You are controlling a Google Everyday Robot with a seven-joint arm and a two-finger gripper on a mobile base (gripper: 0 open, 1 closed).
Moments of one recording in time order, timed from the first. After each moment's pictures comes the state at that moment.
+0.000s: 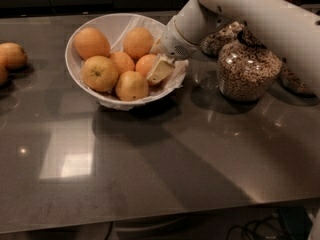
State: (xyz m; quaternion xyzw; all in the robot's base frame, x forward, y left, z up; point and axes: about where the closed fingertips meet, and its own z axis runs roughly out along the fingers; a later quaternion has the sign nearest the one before) arm 0.633 0.001 0.884 -0.67 0.67 0.12 0.30
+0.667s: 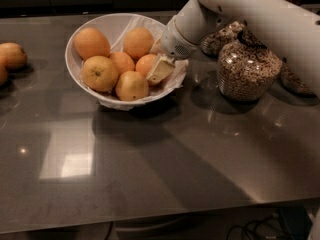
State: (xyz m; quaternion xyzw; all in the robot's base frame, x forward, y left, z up) arm 0.632 0.001 0.884 -0.67 0.67 0.12 0.30
